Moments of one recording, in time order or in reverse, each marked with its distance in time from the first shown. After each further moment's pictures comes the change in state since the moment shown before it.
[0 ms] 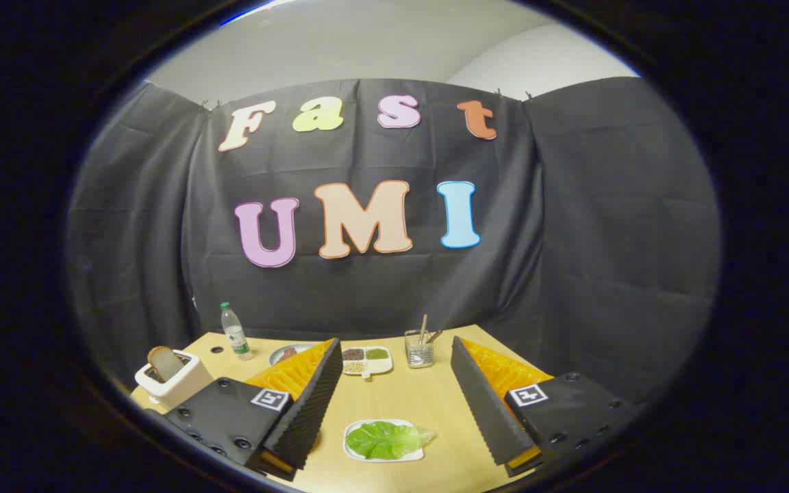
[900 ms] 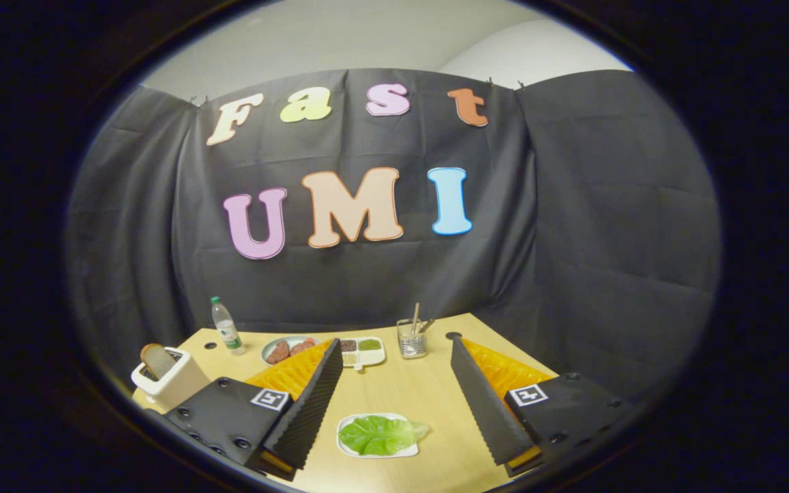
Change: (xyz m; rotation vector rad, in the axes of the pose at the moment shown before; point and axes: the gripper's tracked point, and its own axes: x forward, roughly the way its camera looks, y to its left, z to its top) arm 0.013 -0.017 -0.017 0.021 0.053 -0.033
